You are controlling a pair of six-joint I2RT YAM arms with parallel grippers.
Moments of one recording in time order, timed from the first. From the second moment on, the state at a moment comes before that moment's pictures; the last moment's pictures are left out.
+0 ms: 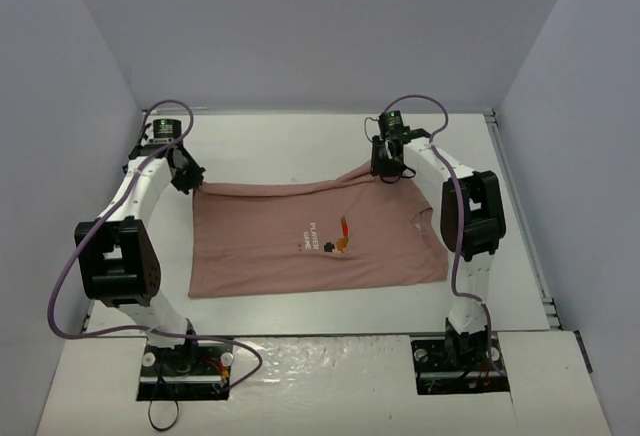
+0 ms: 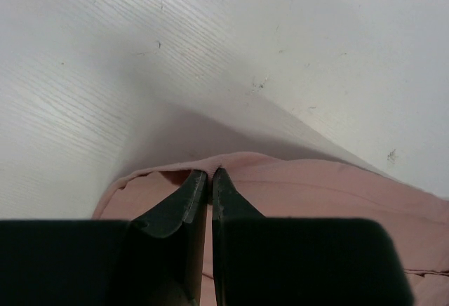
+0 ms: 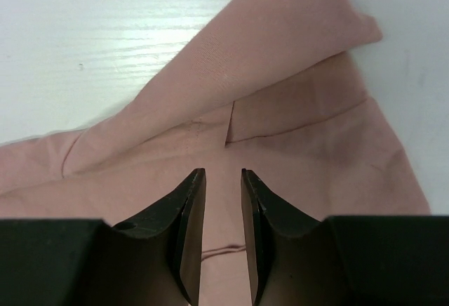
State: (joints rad) left arm 0.05 1.66 1.36 -0.69 -0.05 -0.64; right arm 0.29 2.08 1.61 -0.54 0.05 0.34
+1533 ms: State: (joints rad) left arm 0.05 1.68 1.36 -0.69 -0.03 -0.60; right arm 0.31 2.15 1.60 -0.47 0.09 0.44
